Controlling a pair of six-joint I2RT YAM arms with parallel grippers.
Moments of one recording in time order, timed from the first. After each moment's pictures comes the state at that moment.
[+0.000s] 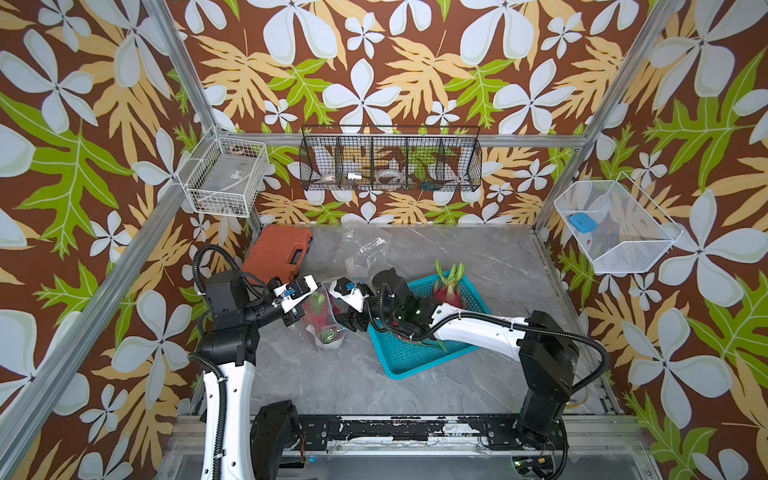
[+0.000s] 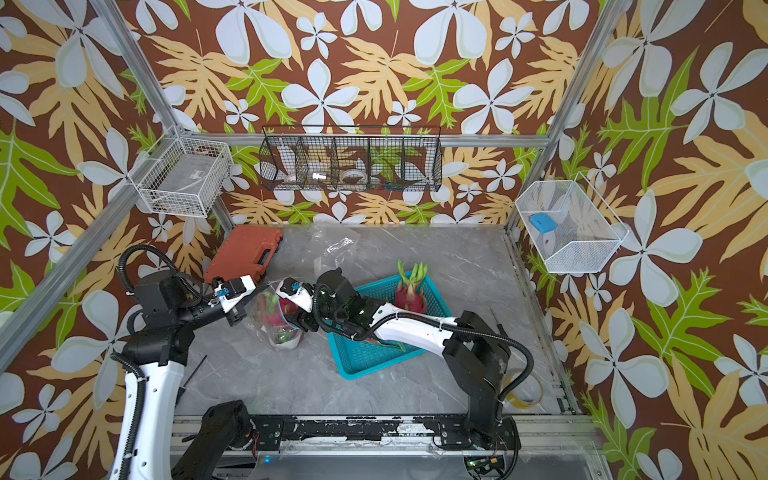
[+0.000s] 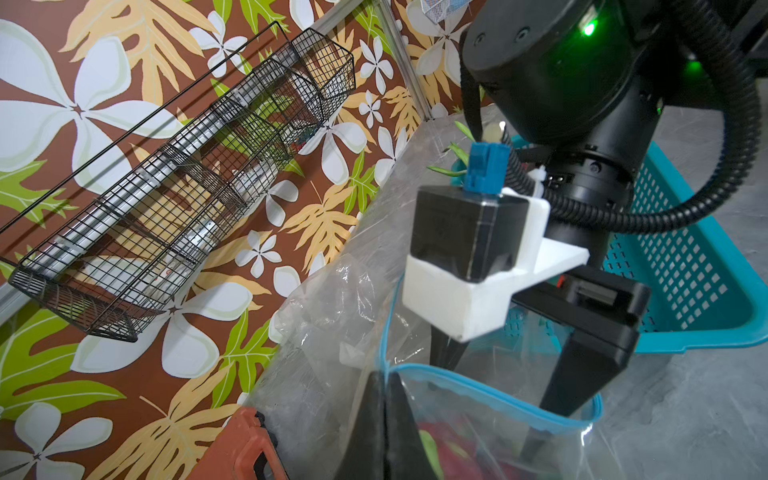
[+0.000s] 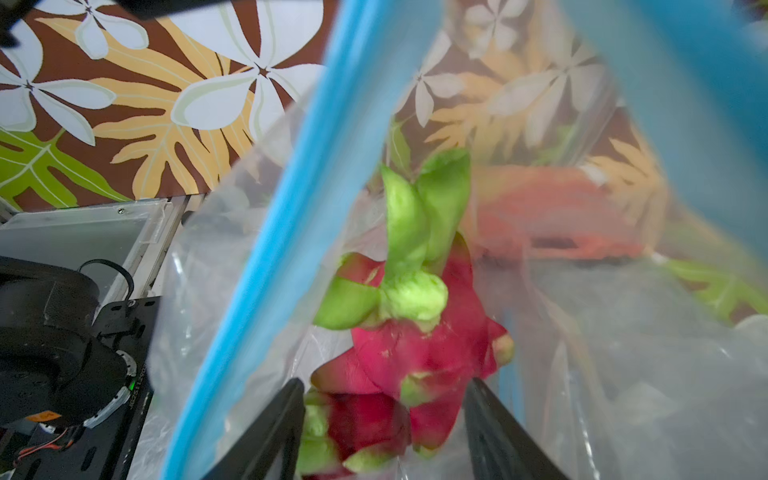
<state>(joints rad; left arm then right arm) 0.24 0.82 0.97 -0.62 1.01 0.95 0.99 1.85 1.35 0.17 -0.33 -0.20</state>
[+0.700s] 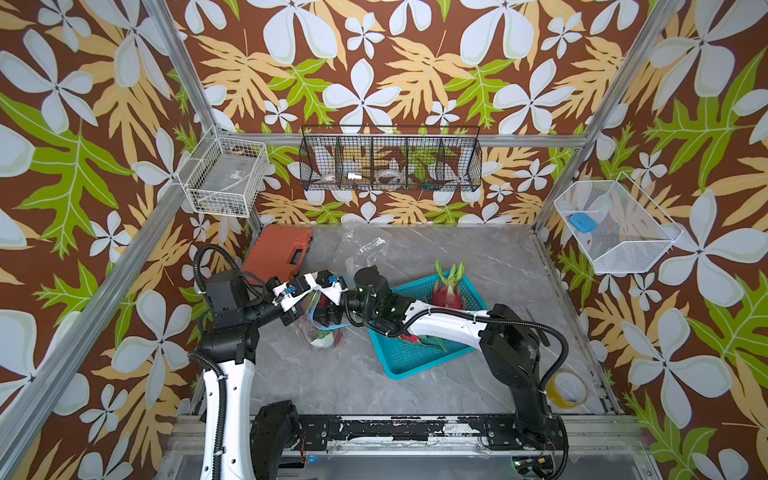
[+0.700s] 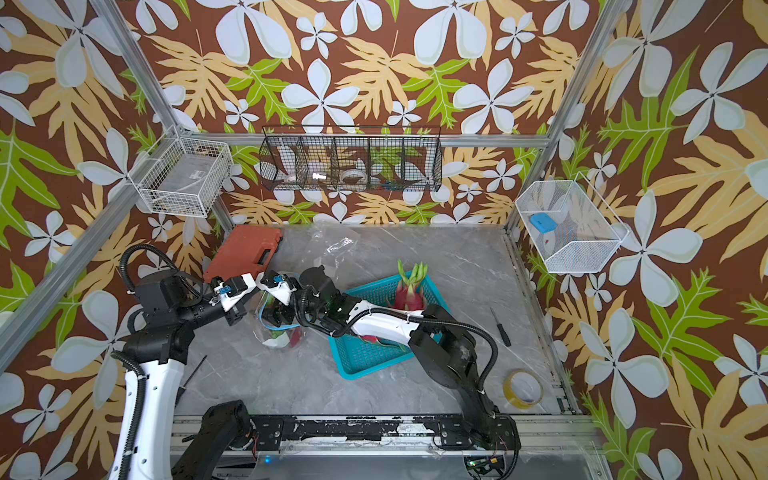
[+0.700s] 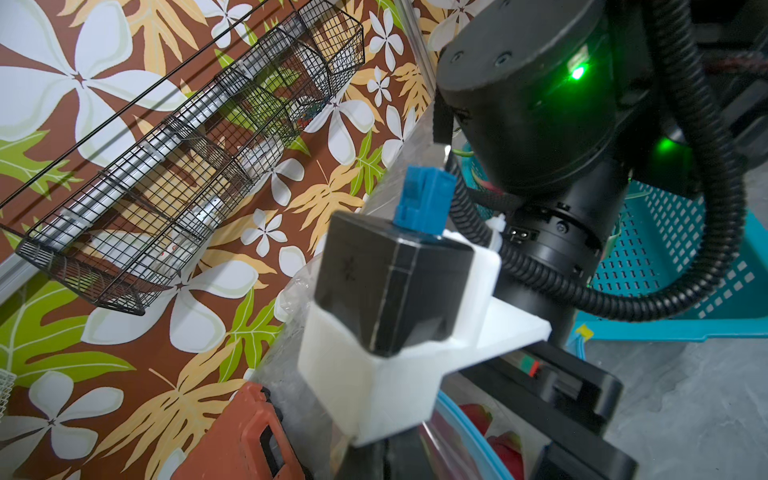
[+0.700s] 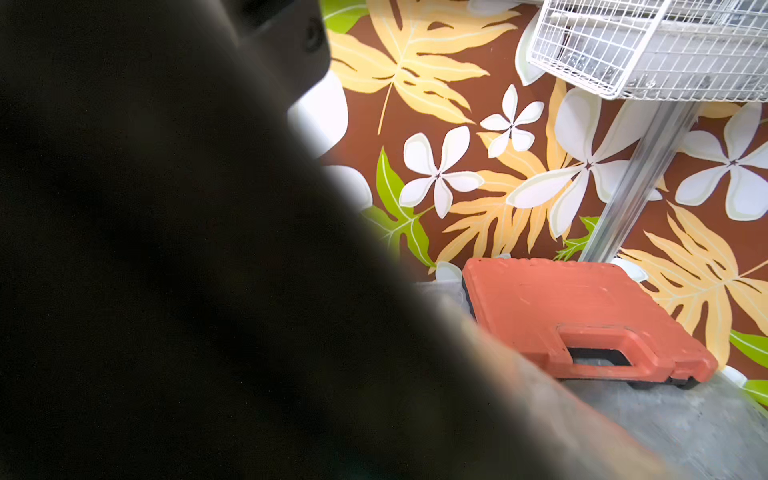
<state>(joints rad) 0.24 0.83 0.97 -0.63 0.95 0.95 1.02 2.07 1.57 0.40 -0.40 -0.10</state>
